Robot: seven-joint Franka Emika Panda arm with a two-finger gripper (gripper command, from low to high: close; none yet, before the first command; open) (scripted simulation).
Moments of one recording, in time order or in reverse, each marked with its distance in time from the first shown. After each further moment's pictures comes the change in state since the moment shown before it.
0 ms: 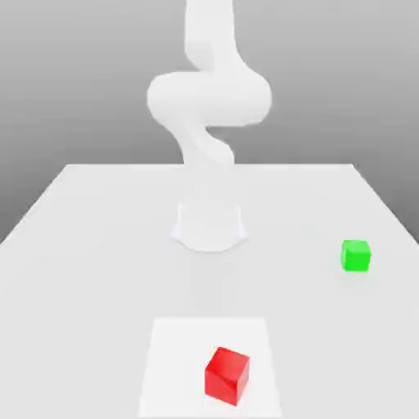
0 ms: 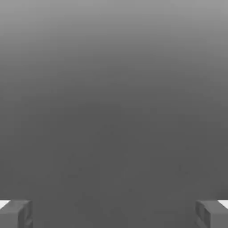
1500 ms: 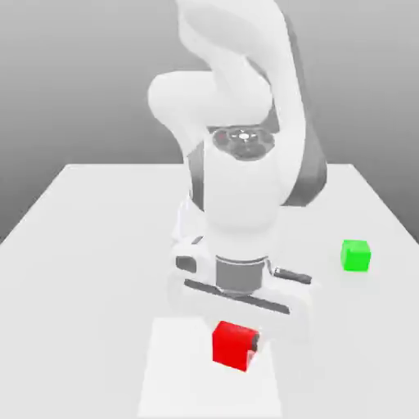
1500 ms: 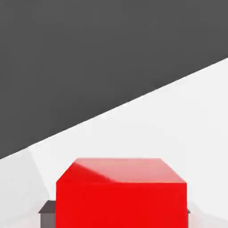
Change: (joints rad) arm 0.018 0.774 0.224 -0.272 0.047 0.338 0.412
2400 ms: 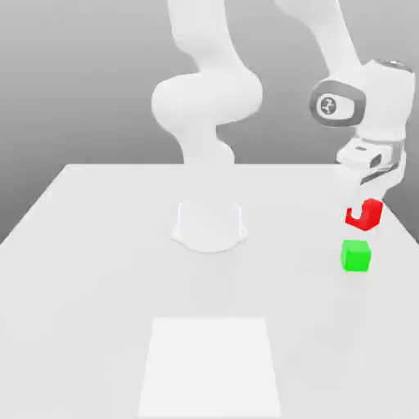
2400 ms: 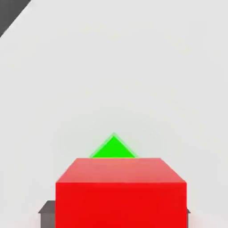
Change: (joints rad) arm 0.631 -0.253 0.427 -0.307 0.262 0.071 -0.160
